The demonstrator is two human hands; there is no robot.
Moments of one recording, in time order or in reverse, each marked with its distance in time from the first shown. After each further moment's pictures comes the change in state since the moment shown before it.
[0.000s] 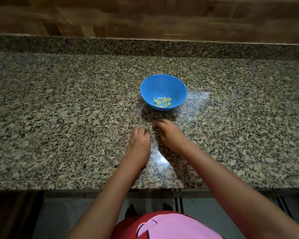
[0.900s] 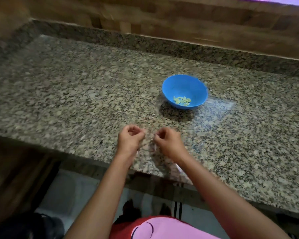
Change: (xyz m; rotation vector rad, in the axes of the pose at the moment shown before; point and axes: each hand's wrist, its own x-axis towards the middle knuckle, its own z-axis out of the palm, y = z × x) left_hand -0.040 -0.010 -0.045 -1.273 0.249 -0.791; right_hand -0.034 -0.051 0.015 0.450 -0.031 0.163
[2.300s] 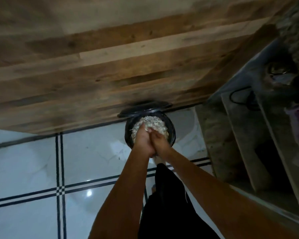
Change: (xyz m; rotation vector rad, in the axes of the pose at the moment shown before) left_hand -0.088 -0.234 -0.607 -1.360 0.796 -0.473; right_hand -0.206 -0.158 0.672 -0.165 -1.128 0.174
